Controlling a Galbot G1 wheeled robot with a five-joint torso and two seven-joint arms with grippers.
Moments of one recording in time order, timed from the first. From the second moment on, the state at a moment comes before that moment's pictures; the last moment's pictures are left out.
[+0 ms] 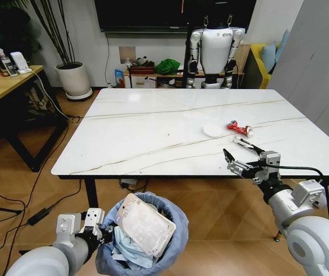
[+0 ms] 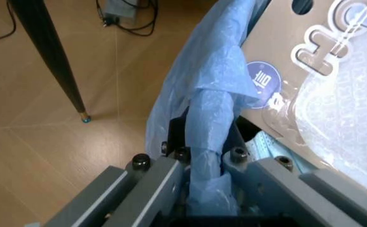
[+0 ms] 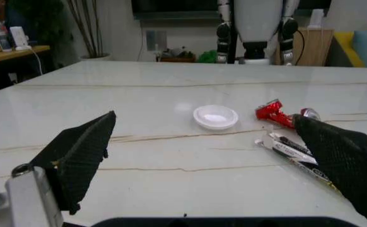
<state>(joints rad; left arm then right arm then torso) 1.59 -0.73 -0.42 -2.50 -1.35 0.74 -0.83 -1.50 1.11 0.69 2.38 0.55 -0.40 0.06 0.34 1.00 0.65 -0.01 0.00</state>
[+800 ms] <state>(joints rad) 1.59 -0.73 -0.42 -2.50 -1.35 0.74 -0.83 -1.50 1.09 0.69 2.37 0.55 -0.40 0.05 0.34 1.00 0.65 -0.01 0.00</state>
